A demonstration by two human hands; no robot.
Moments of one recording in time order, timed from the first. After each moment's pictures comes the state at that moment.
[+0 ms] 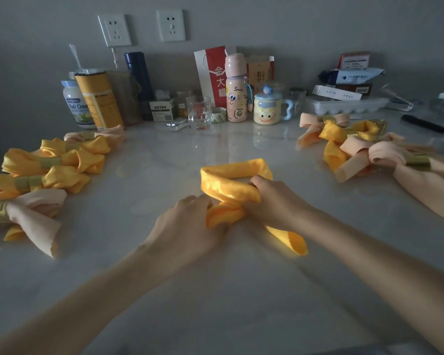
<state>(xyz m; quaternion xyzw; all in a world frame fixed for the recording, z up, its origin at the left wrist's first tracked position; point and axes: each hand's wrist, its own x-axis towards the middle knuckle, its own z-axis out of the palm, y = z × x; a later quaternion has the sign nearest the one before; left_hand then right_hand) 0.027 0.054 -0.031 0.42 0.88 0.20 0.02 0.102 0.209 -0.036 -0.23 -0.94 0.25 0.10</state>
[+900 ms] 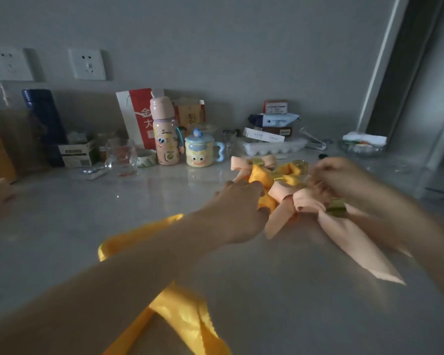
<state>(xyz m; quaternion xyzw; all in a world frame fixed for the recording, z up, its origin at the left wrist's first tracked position) 0.064 0.248 0.024 0.63 0.76 0.17 0.05 0.203 0.413 0.026 -0.44 -0.79 0.33 0.28</state>
